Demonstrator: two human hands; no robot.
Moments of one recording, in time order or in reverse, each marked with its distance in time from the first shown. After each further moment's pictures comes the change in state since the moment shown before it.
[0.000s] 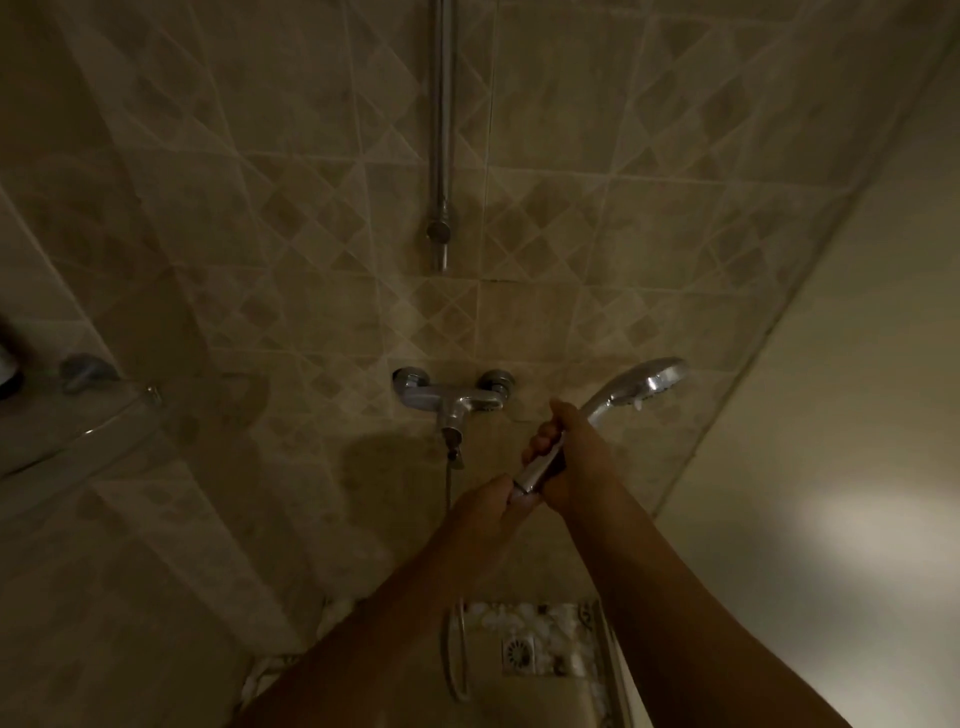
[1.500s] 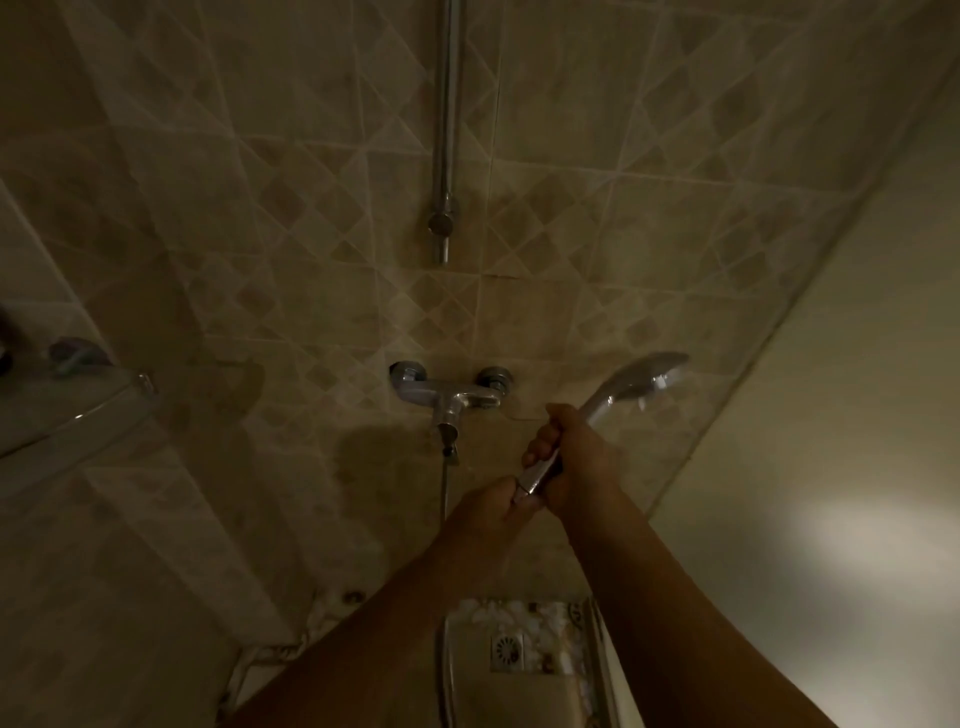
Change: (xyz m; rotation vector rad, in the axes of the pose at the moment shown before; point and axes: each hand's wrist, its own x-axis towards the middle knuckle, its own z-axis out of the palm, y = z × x) left_hand 0.007 -0.008 0.013 -0.045 -0.028 -0.044; right_hand 0.003 0.001 -0.004 -0.036 -0.028 -0.041
